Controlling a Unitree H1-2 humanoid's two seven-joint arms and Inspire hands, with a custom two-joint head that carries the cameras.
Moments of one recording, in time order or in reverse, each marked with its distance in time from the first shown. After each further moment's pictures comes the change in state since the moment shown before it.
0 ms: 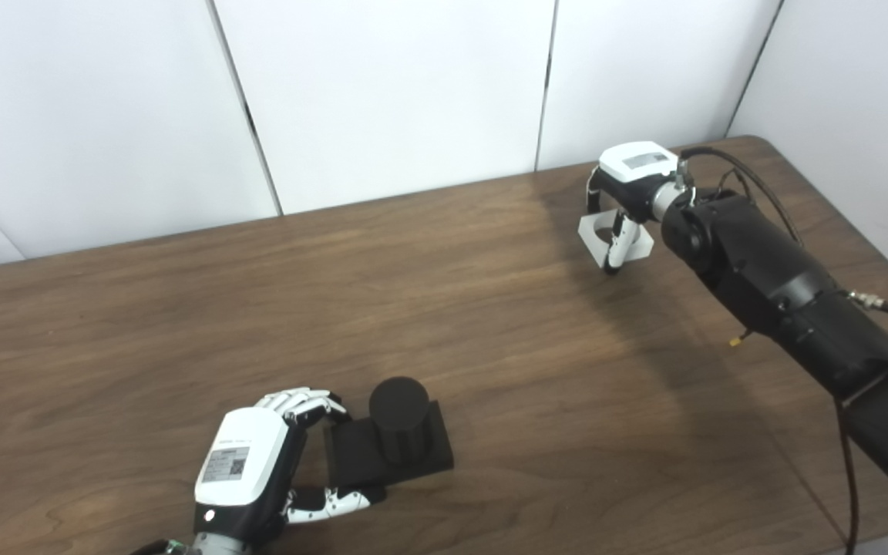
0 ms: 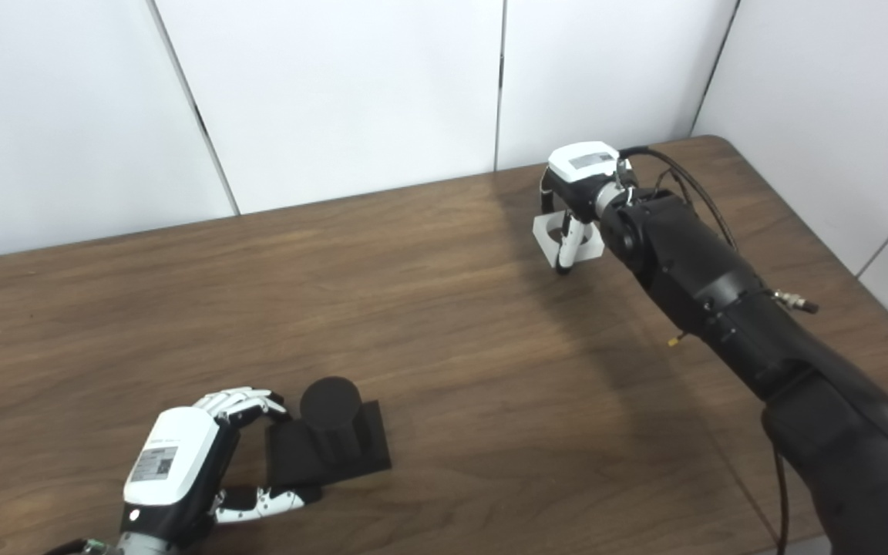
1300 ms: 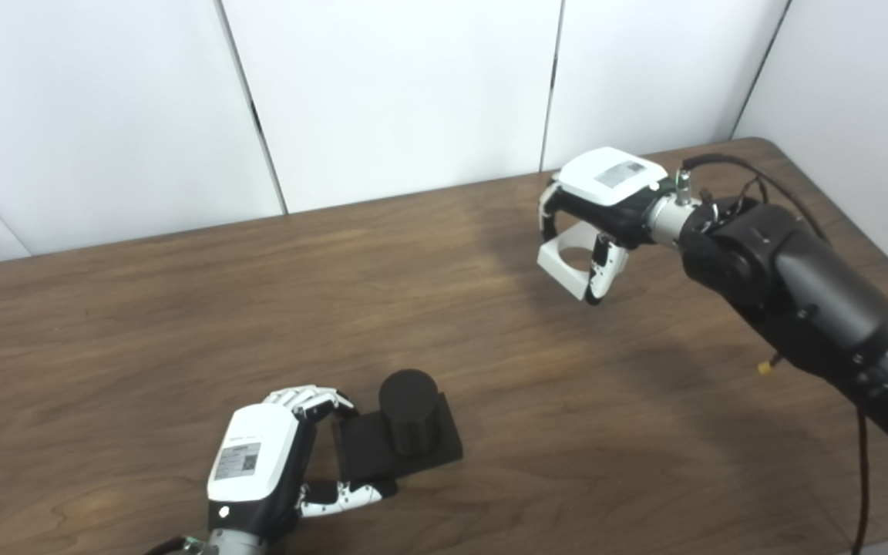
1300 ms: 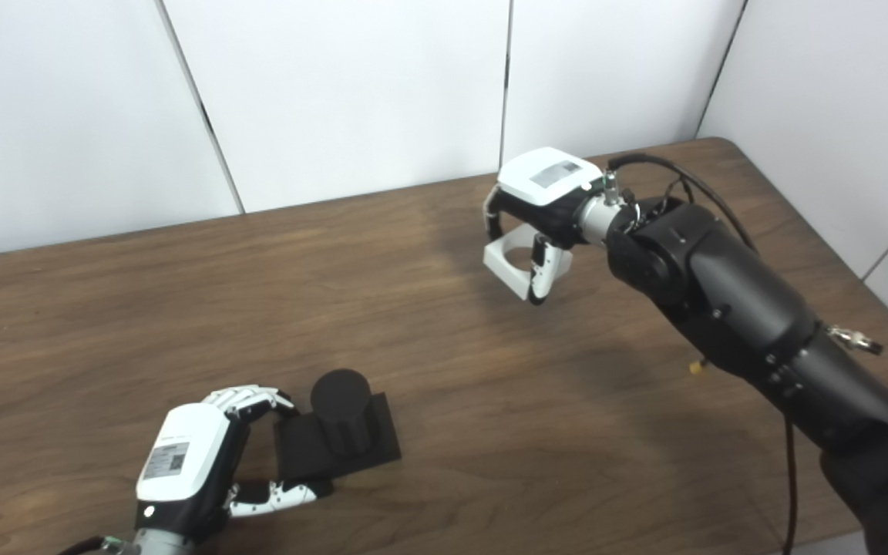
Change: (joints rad) left arm 0.000 -0.066 -0.031 -0.016 0.060 0.084 -0.008; right arm 0.141 -0.083 -0.085 -0.709 0.059 -0.070 0.320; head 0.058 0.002
